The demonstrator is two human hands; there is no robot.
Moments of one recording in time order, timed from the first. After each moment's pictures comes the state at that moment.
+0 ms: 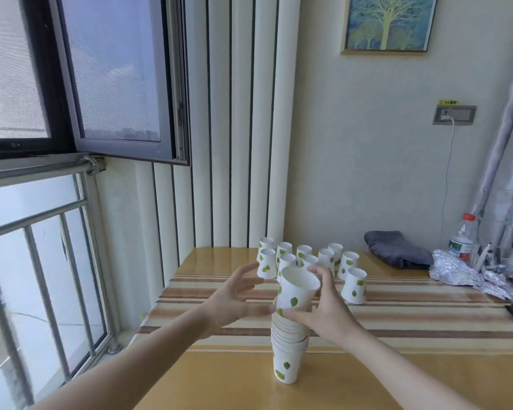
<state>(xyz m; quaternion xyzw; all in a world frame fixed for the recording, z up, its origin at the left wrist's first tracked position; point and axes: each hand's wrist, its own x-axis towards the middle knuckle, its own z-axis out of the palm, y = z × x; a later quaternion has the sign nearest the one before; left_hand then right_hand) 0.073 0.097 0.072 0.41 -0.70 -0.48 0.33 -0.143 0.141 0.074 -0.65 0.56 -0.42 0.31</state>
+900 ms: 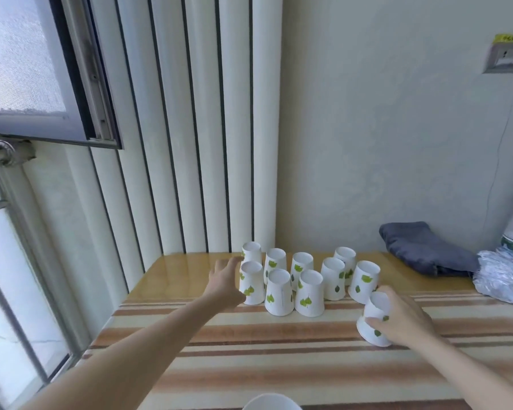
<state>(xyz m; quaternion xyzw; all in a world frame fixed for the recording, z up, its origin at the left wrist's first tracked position) -0.006 -0.160 0.016 0.62 -0.72 -0.22 0.21 -0.330 -0.066 0.004 -0.54 0.83 -0.11 0.11</state>
